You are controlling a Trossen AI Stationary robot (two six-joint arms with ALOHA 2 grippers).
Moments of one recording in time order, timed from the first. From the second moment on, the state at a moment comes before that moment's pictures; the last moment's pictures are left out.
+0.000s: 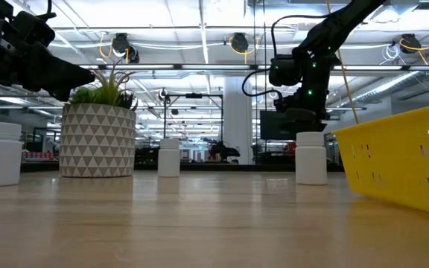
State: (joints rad) left arm -0.06 0.12 0.01 0.02 -0.10 -0.05; right arm -0.62 1.62 1.04 -0.74 0.12 0.01
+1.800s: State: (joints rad) left arm -0.06 0.12 0.01 0.02 -0.10 -0.06; right arm 0.30 1.21 1.04 -0.63 0.30 0.40
